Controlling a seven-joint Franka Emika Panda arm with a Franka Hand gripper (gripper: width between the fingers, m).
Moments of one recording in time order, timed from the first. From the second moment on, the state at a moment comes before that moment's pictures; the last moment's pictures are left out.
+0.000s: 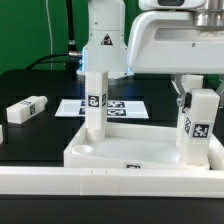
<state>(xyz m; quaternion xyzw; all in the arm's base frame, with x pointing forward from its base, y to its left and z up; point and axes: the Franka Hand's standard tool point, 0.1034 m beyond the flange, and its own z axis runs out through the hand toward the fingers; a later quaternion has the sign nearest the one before) 0.634 0.087 0.111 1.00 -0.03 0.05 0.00</state>
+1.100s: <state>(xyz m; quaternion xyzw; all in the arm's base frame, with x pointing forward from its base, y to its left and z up) 0.631 0.088 0.109 0.85 -0.53 0.04 -0.04</state>
